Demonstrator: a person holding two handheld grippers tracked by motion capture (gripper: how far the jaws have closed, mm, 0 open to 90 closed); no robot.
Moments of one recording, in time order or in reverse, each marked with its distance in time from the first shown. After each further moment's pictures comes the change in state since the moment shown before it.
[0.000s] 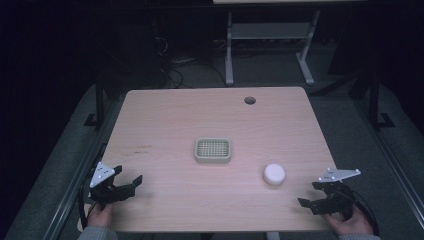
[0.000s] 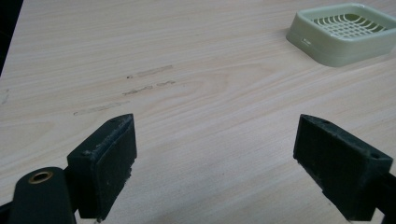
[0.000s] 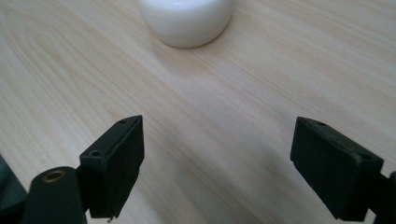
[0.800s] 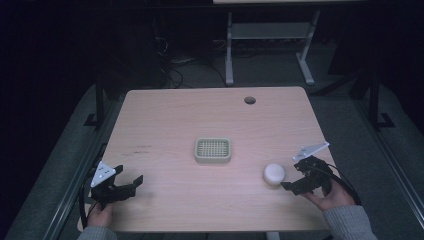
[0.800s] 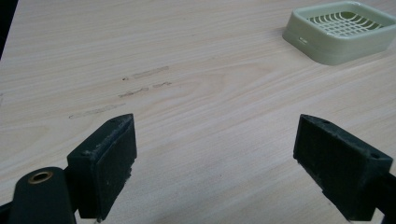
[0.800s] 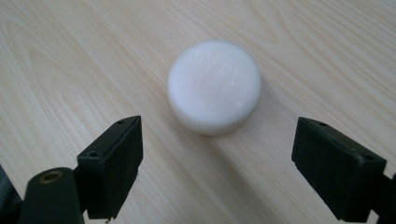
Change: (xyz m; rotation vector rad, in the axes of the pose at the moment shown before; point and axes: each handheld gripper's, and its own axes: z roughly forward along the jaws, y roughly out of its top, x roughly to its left) left arm 0.000 0.001 0.001 0.001 -0.007 0.004; right arm 0.020 0.086 0.015 0.122 0.018 -0.141
